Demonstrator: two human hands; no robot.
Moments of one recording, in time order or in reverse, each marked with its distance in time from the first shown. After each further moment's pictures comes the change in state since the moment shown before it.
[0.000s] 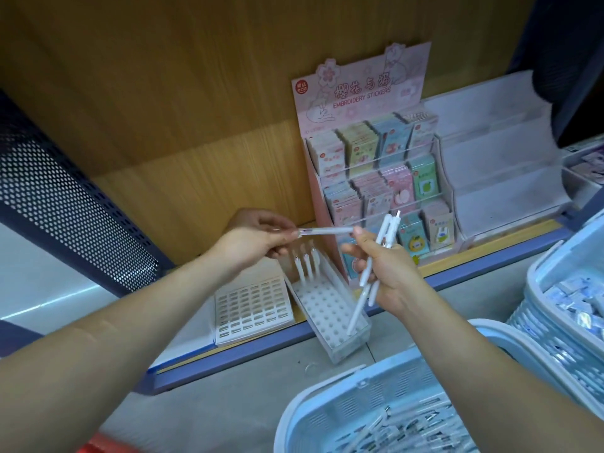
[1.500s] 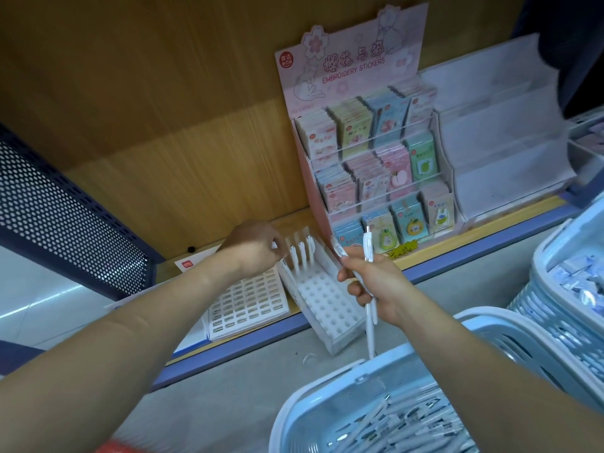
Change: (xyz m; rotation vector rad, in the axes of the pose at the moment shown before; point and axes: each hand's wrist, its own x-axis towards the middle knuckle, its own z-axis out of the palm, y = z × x) left_hand 0.041 -0.039 0.012 0.990 -0.144 0.112; right_hand 0.018 0.038 -0.023 -0.284 -0.046 0.134
